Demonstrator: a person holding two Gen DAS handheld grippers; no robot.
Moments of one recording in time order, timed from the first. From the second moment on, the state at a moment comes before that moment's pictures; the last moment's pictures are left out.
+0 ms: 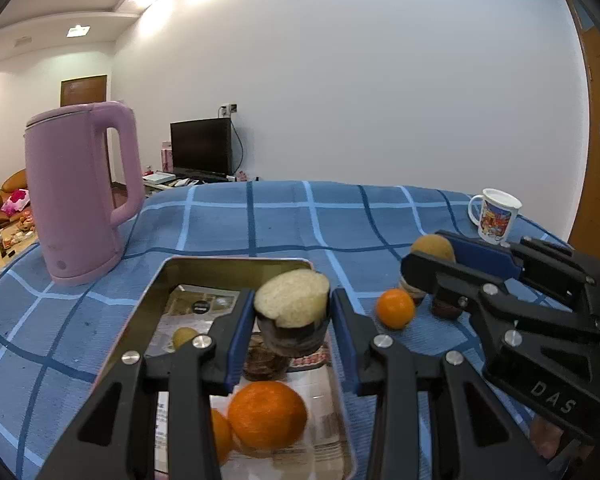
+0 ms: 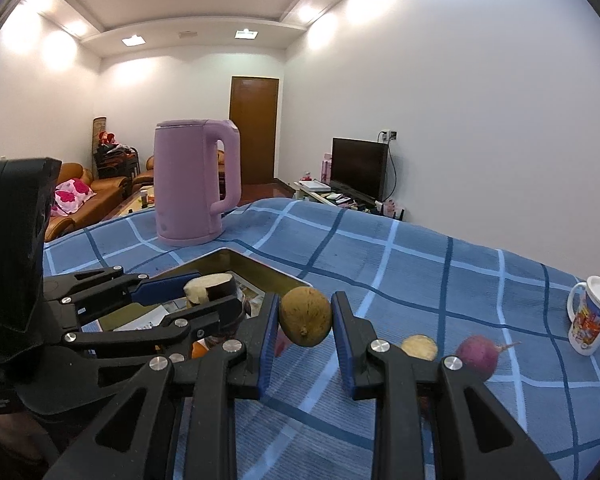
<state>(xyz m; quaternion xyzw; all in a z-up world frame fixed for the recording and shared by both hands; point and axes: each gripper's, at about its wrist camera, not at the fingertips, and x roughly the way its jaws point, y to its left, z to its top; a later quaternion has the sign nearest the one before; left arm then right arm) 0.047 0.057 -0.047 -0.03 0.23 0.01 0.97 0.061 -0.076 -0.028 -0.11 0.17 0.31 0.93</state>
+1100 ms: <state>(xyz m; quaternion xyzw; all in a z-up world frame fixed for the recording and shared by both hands) 0.047 0.117 -0.057 -0.05 0.27 0.06 0.96 0.058 -0.018 -0.040 -0.12 0.21 0.34 0.91</state>
